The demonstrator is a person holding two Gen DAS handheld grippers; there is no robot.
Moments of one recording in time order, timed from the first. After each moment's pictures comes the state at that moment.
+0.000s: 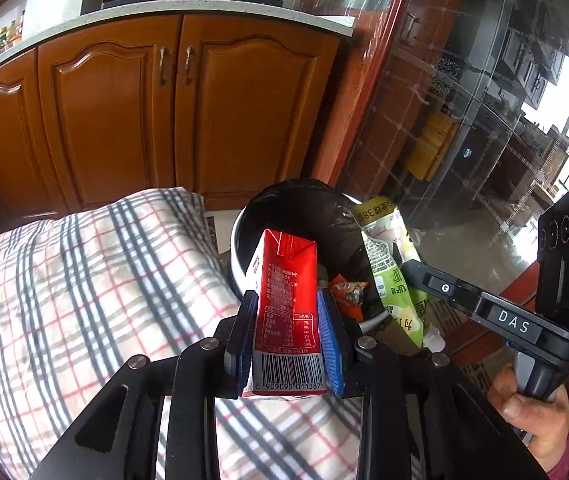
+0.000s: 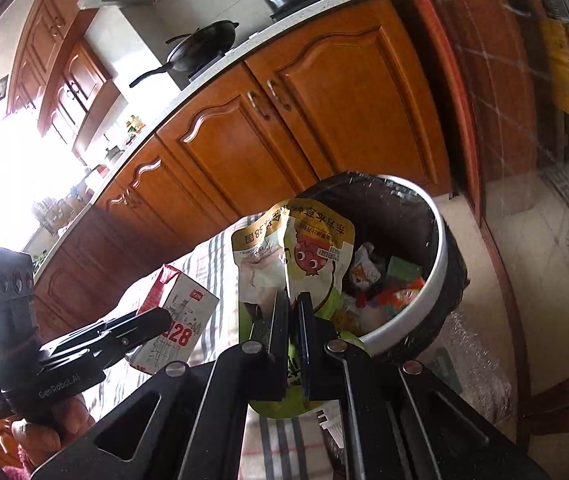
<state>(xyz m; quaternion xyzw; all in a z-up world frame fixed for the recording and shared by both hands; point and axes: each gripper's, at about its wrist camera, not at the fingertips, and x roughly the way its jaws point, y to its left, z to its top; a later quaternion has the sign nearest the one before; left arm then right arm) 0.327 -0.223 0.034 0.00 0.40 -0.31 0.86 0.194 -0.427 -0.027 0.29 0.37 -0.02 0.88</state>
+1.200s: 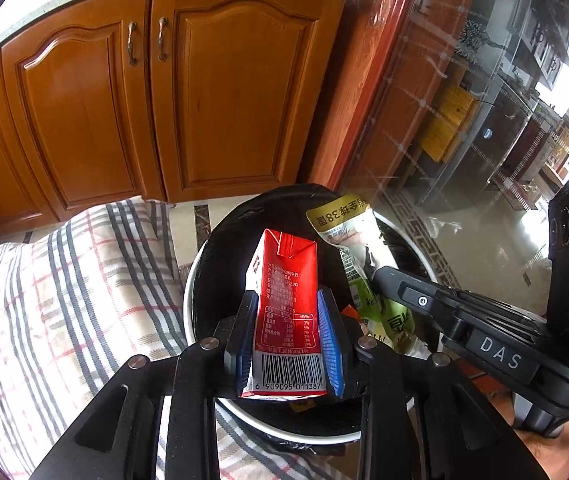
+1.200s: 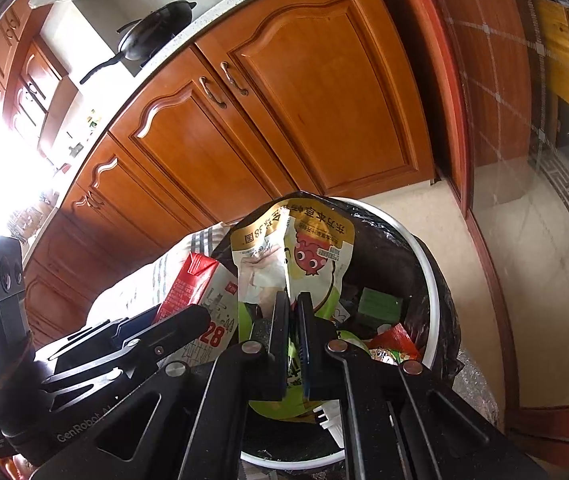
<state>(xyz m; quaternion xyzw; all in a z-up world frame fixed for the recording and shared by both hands) 0.409 -0.316 0.004 0.03 0.45 -0.29 0.84 0.264 -0.470 -0.062 0.30 0.43 -0.06 0.85</state>
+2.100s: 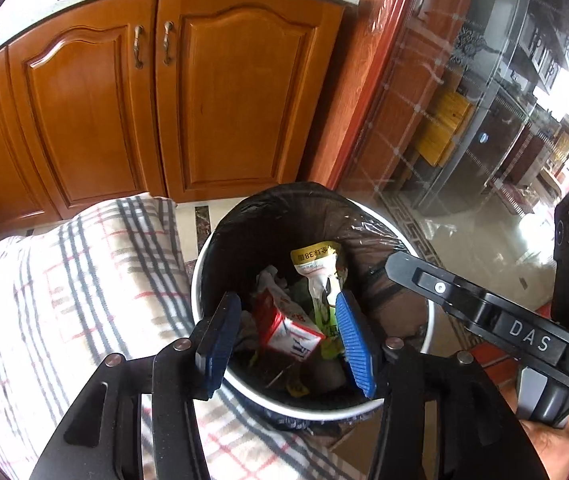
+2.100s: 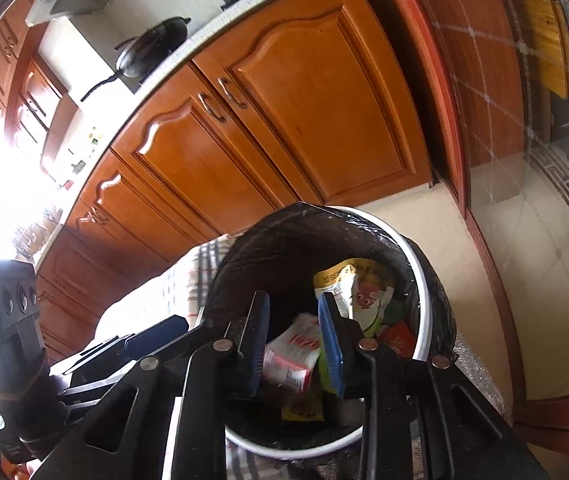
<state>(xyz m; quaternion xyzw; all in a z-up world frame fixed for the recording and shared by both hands) 0.391 -0.298 0.015 0.02 0.44 -0.29 0.85 0.249 -0.470 -0.049 0.32 0.40 -0.07 0.86</state>
